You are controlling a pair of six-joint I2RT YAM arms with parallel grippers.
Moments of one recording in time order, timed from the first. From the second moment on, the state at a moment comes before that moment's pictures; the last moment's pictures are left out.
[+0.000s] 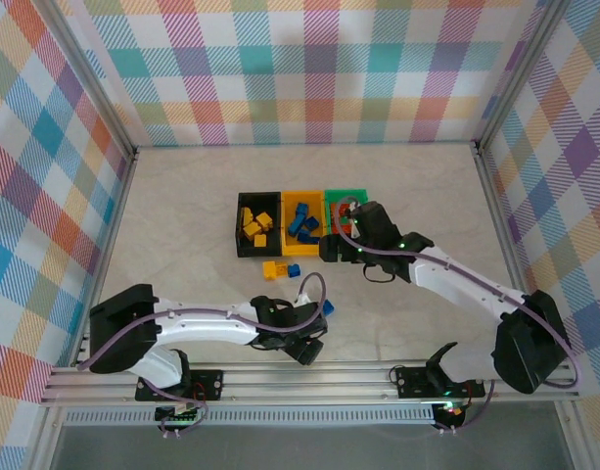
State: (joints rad) left arm -1.29 1.52 0.84 -0.64 -0.19 -0.63; right arm 0.66 1.32 0.93 -0.44 -0.04 0.52
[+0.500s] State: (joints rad) left arm -1.27 1.63 0.89 -0.64 -0.26 -0.60; right arm 0.66 1.26 0.91 -0.43 -0.03 0.52
